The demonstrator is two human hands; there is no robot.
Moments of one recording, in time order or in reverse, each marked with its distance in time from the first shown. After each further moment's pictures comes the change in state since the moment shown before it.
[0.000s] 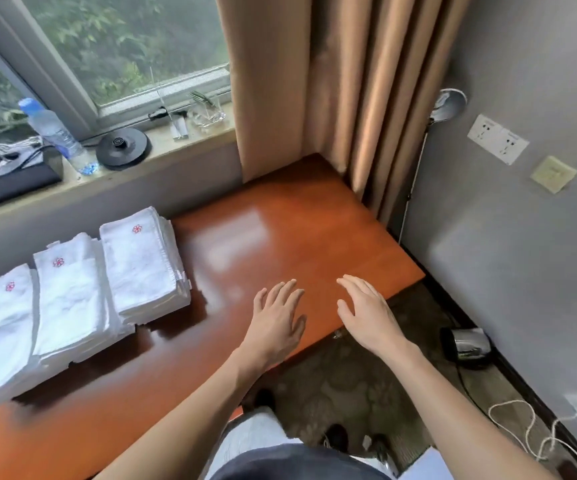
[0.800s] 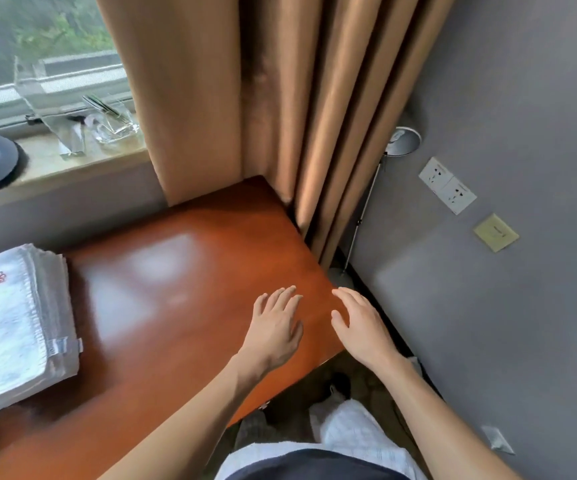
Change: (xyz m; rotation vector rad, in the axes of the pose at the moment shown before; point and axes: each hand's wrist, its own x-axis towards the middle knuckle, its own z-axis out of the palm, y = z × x) left_hand 0.214 0.079 0.015 -0.115 -0.011 0.085; right_hand 0.137 0.111 -0.108 -0.011 0.008 0.140
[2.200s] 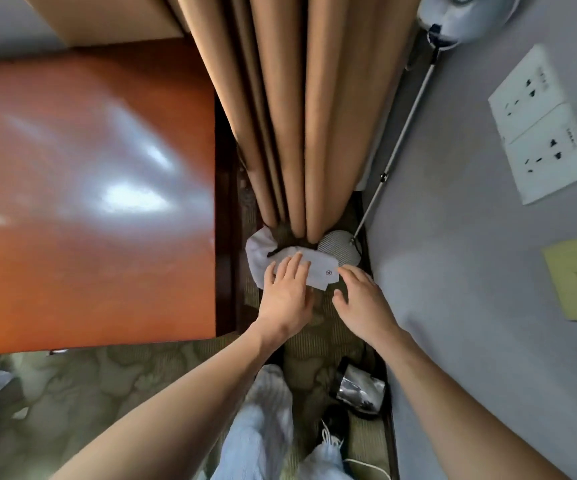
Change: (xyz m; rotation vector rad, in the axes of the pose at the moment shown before) left_hand 0.282 0.162 0.307 0.015 0.029 -0.528; right_hand 0.247 0.371 -0.008 -0.185 -0.409 -0.342
